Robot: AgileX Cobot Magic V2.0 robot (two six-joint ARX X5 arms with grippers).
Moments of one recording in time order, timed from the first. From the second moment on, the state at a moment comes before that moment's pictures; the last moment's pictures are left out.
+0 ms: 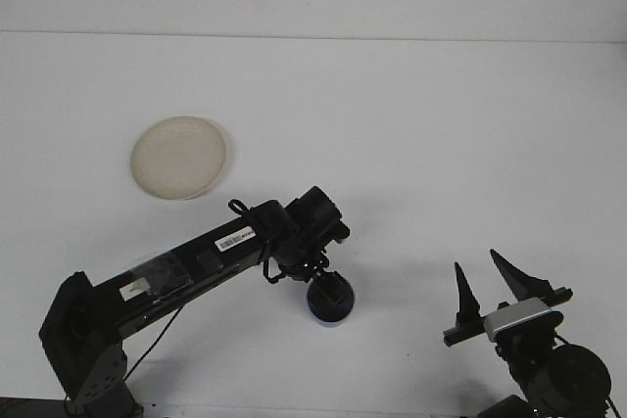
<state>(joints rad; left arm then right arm) -0.84 1.79 1.45 -0.84 0.26 -0.03 0.45 0.22 0.54 -0.42 0.11 -0.10</state>
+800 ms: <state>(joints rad) -0.74 1.79 1.71 -0.98 0.23 0.00 0.45 0.22 0.54 -0.43 0.11 -0.10</state>
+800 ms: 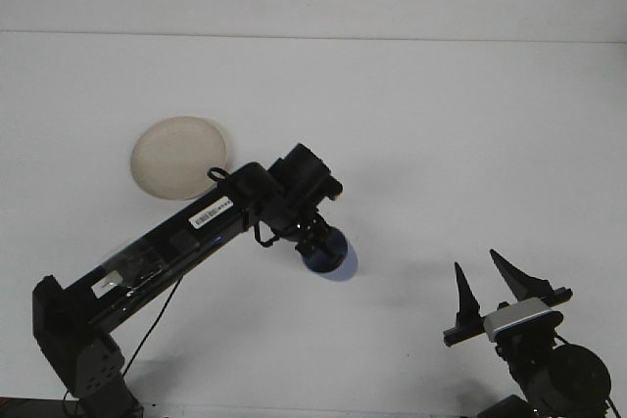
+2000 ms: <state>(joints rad) 0.10 1.97 1.92 -1.02 0.12 0.09 0.45 0.22 0.54 -0.43 0.11 -0.10</state>
